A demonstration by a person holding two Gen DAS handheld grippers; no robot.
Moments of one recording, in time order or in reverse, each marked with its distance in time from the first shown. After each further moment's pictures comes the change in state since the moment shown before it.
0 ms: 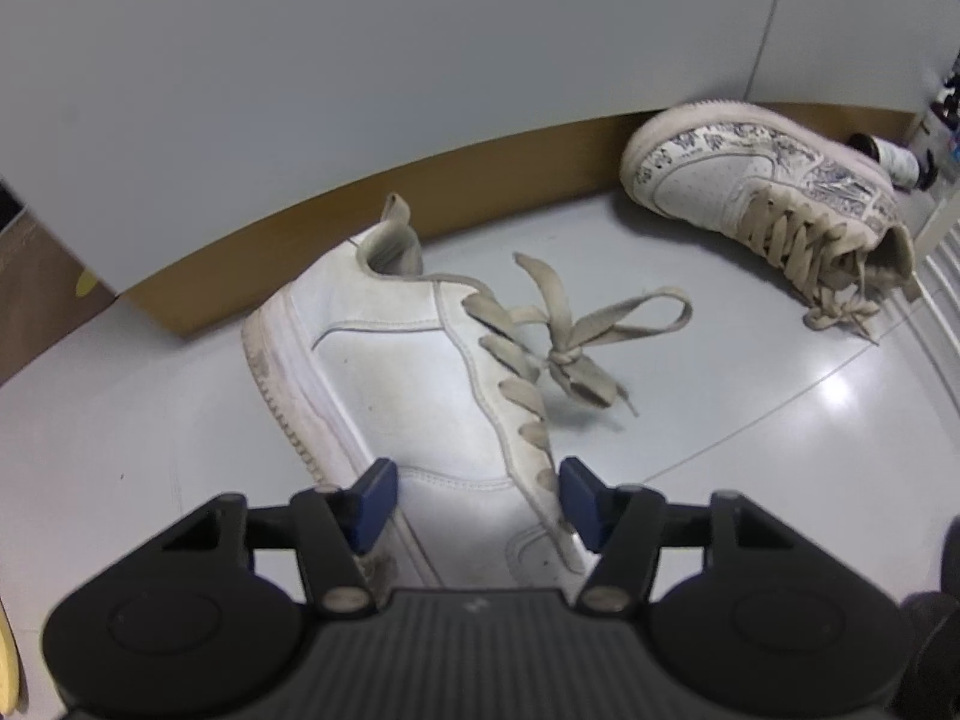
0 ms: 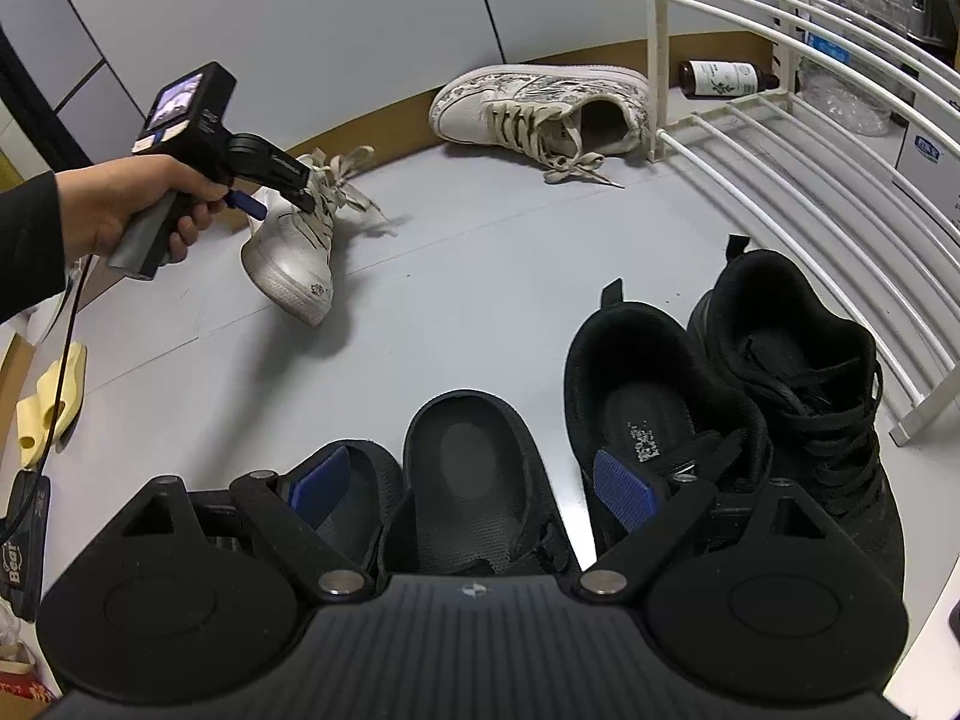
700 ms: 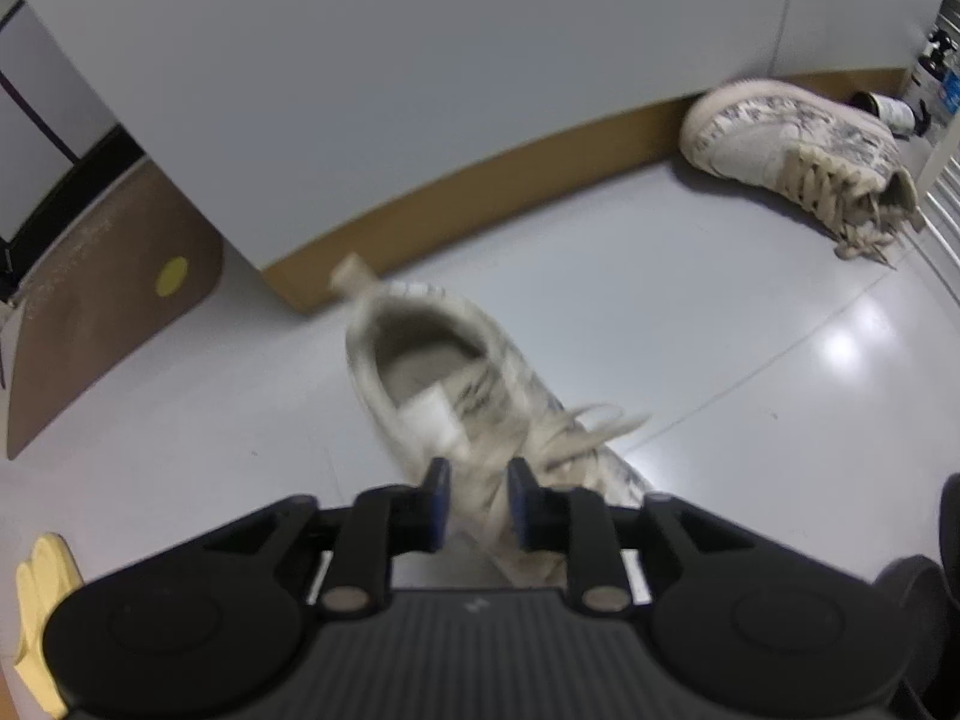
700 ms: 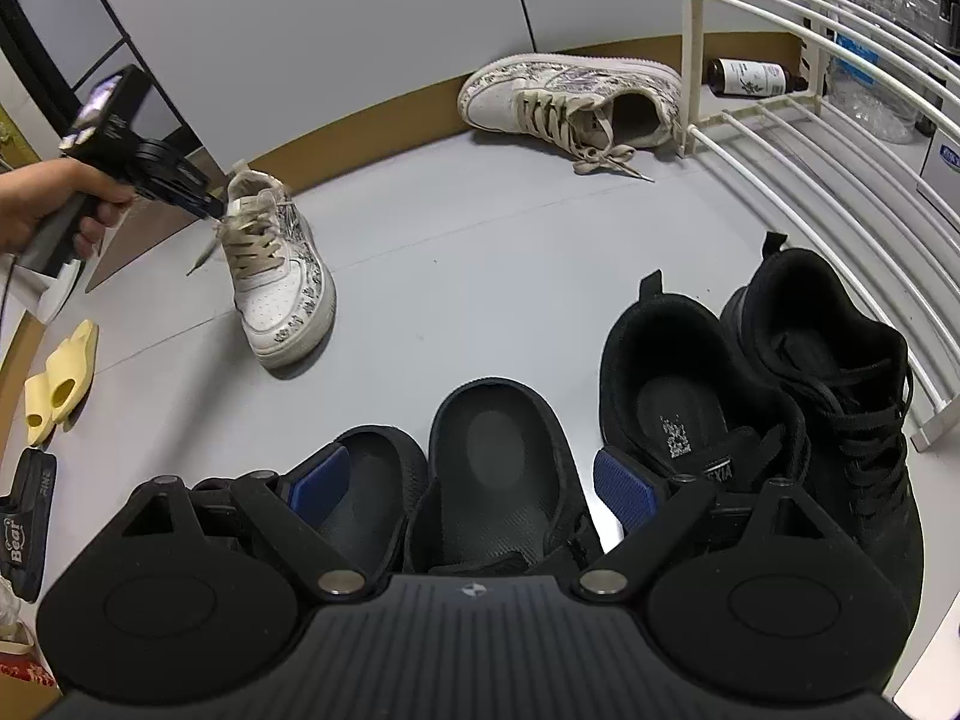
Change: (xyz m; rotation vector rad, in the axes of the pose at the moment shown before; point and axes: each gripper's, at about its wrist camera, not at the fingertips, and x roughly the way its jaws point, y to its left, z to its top) left arm -0.049 0.064 -0.006 0.108 0.014 0.066; right arm 0.008 0.012 -0.004 -0.030 0.020 0.014
